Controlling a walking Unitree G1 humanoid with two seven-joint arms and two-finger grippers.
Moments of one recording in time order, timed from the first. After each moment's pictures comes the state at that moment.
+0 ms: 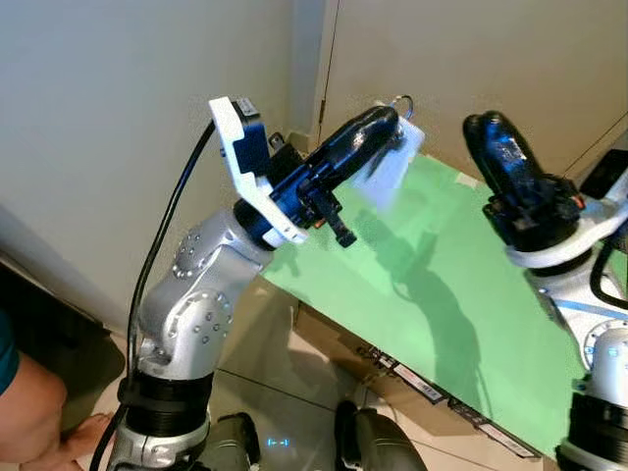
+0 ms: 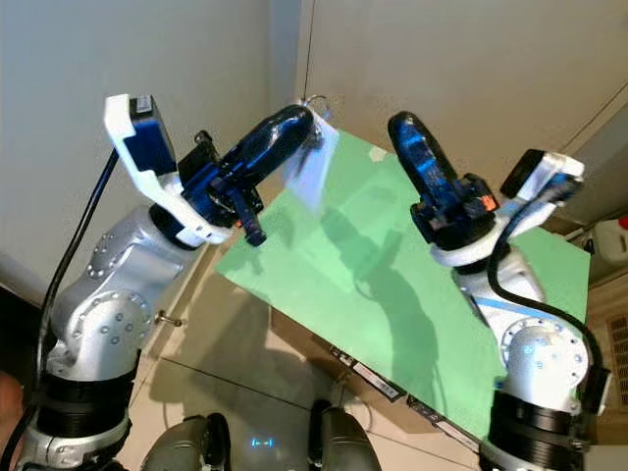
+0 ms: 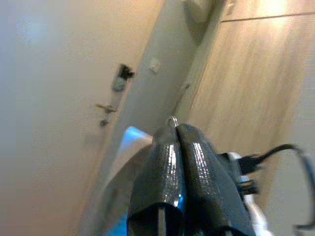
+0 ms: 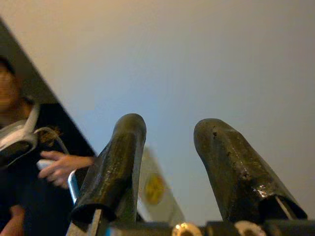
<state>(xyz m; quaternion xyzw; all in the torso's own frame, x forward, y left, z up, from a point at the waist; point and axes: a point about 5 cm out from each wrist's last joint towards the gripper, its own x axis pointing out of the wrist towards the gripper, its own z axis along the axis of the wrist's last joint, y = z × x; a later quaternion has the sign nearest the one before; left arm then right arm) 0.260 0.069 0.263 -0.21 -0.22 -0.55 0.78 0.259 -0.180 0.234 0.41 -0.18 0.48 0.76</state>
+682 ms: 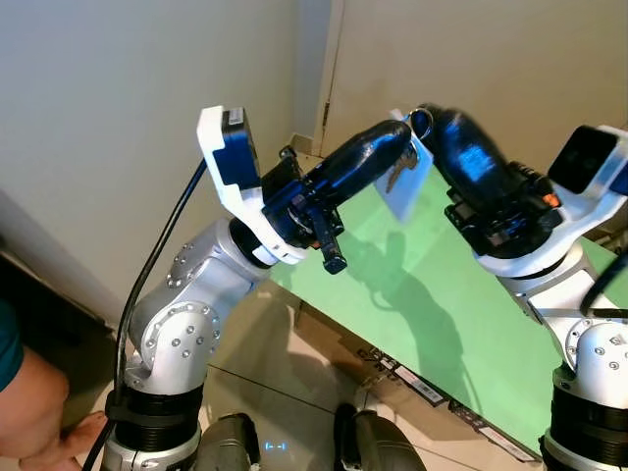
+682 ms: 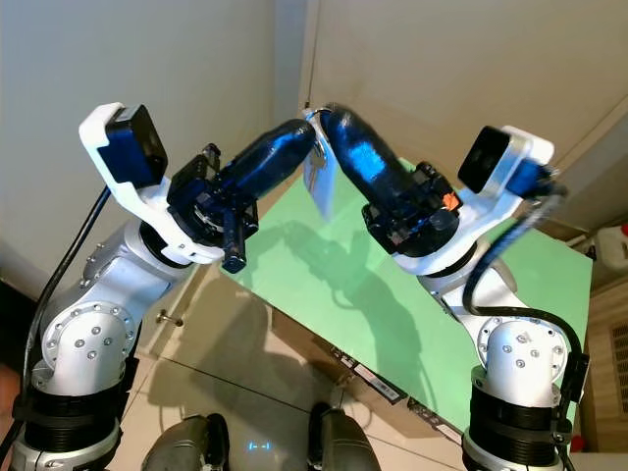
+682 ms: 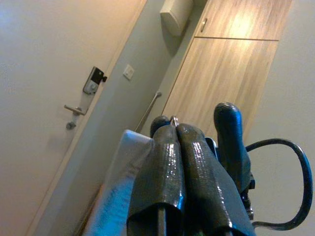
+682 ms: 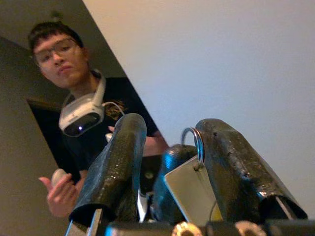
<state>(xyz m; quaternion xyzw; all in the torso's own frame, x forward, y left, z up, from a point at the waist) 0.248 0.071 0.262 -0.26 -0.20 -0.59 0.74 0.241 -0.134 0.260 0.39 -0.18 0.59 0.68</state>
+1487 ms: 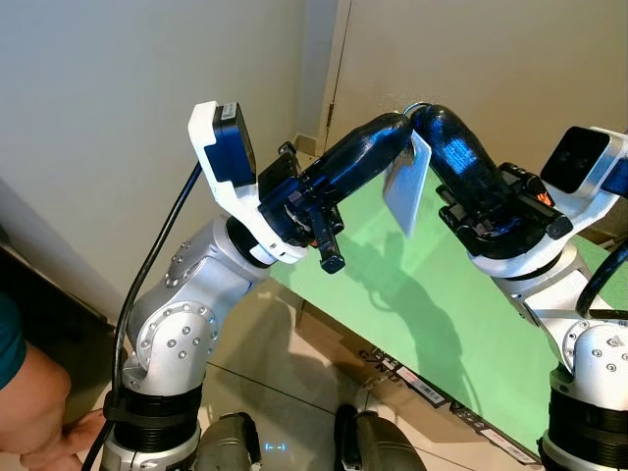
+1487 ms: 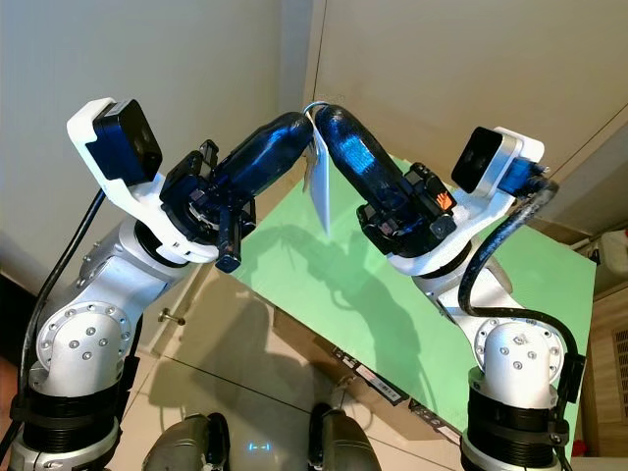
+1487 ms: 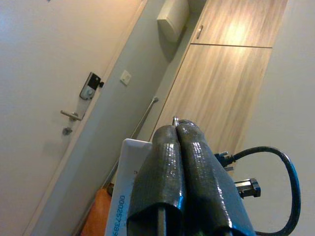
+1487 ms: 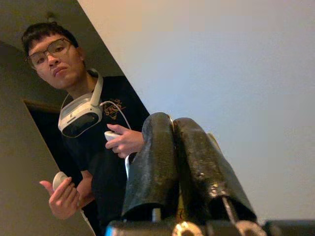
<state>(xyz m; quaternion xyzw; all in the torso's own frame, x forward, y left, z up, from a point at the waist) 0.245 0.070 0.267 -0.27 -0.21 -0.60 0.73 0.242 -0.132 0.258 0.40 -0.17 0.58 0.69</state>
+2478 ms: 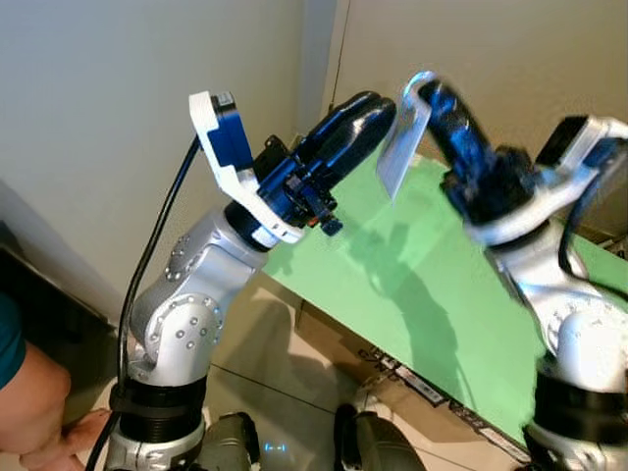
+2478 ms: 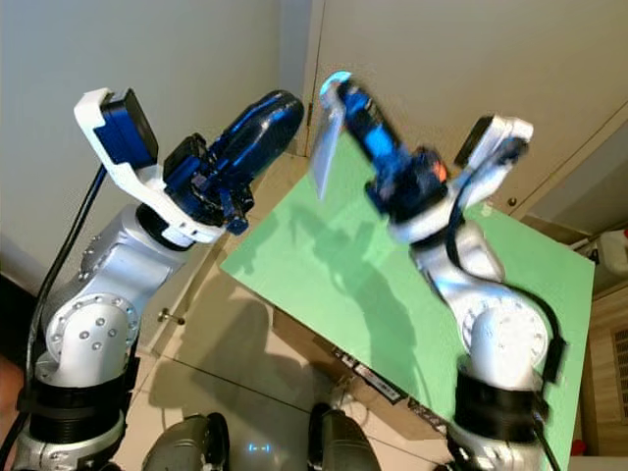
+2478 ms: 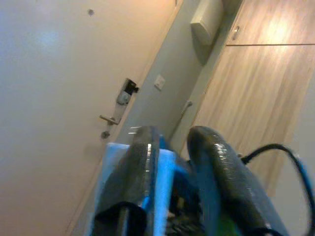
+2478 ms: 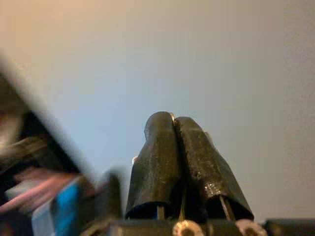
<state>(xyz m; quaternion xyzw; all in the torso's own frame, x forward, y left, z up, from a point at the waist) 0.262 0.073 0.264 -0.26 -0.21 -0.52 0.78 0.282 -0.141 0.253 0.44 -0.17 0.41 0.78</state>
